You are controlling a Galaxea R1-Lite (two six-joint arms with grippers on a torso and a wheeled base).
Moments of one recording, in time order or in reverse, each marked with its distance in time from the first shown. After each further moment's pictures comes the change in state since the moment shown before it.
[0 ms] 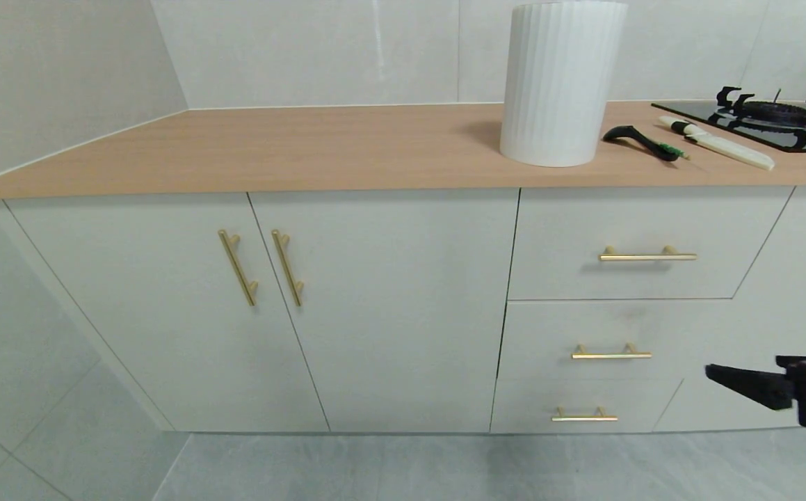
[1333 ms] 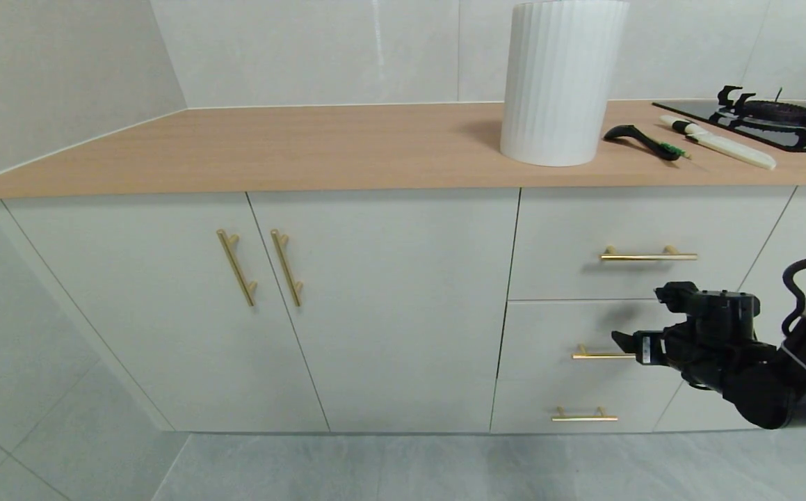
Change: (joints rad) left arm 0.000 0.000 0.000 0.000 0.000 0.000; right arm -0.082 1.010 -0.138 -0.961 -0.181 -0.016
